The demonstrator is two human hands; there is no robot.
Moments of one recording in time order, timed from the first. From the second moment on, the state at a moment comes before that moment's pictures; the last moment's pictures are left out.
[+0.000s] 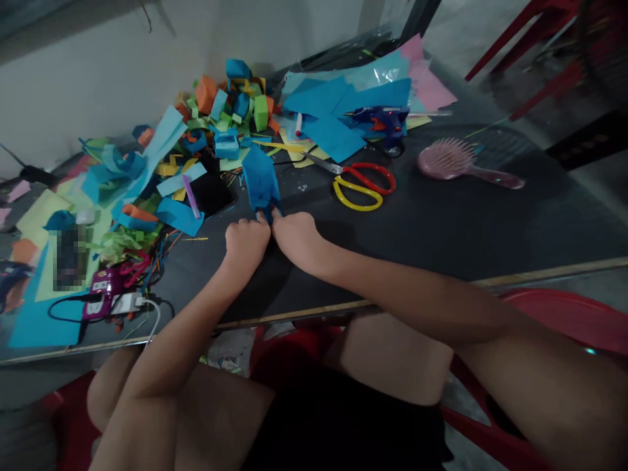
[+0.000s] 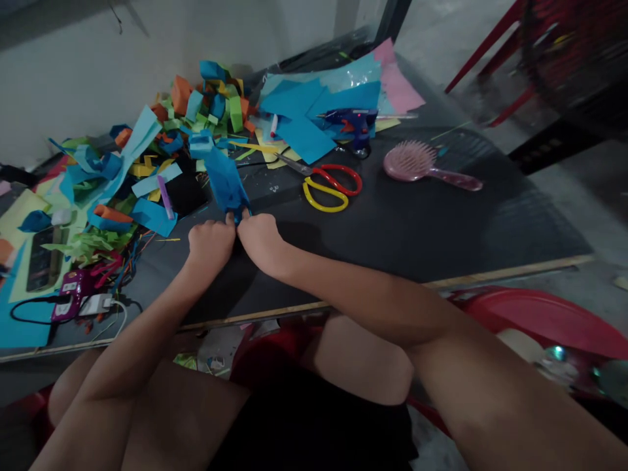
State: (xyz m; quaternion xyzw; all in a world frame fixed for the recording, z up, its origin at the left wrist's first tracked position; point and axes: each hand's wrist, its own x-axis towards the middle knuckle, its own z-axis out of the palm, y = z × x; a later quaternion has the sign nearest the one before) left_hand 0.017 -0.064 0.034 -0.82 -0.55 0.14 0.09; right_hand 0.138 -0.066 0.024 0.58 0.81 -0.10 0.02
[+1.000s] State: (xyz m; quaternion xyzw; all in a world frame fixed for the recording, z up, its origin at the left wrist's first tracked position) left_hand -0.014 -0.053 0.025 -0.85 -0.50 0.14 0.02; right_hand 0.191 -0.023 0.035 0.52 0.84 -0.13 0.07
